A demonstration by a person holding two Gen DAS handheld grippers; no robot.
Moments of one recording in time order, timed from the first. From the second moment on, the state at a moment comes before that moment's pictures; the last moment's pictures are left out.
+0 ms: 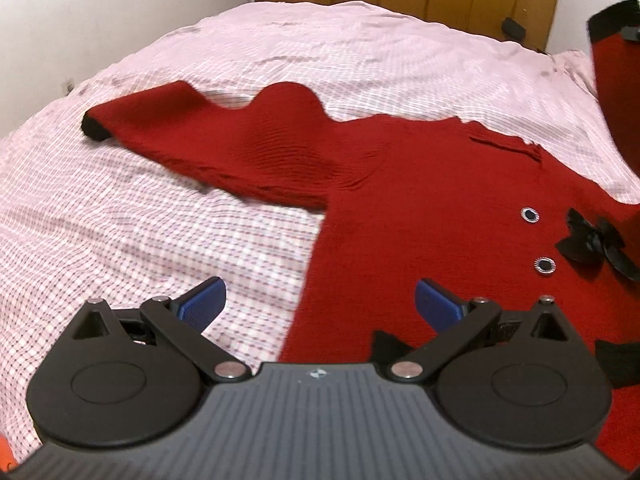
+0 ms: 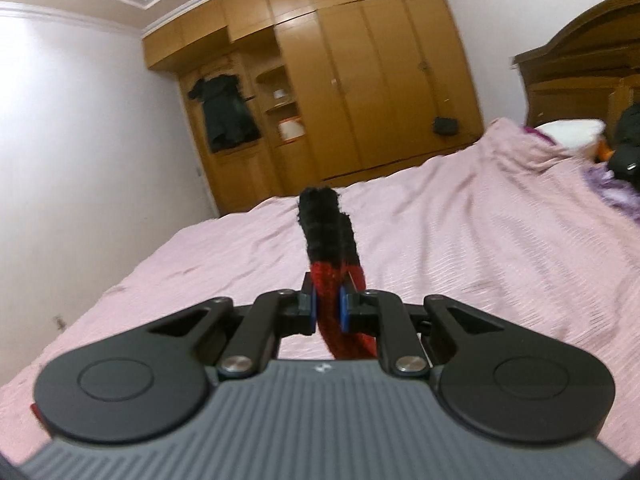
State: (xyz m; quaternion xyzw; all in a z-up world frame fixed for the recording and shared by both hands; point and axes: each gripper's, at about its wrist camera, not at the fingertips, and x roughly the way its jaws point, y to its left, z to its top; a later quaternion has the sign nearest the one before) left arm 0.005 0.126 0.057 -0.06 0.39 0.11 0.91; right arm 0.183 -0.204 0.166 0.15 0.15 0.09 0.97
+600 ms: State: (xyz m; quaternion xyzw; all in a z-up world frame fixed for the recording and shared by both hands) left arm 0.002 0.161 0.039 -0.10 0.39 0.13 0.90; right arm 0.183 -0.061 0.075 0.07 0.25 0.22 0.94
